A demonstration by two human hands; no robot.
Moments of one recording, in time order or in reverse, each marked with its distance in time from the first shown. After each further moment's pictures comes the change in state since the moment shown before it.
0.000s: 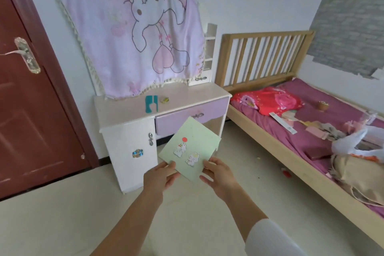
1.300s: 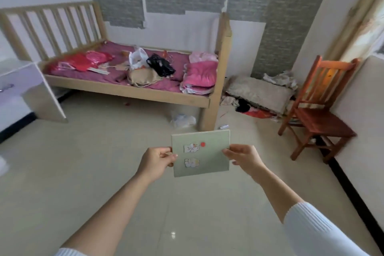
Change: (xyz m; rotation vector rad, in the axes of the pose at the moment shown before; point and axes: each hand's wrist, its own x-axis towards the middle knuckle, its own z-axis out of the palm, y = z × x) left_hand -0.783 -0.454 -0.065 0.967 -1.121 0.374; right_hand -1.021 0.329 -0.374 -0.336 0.891 -0.244
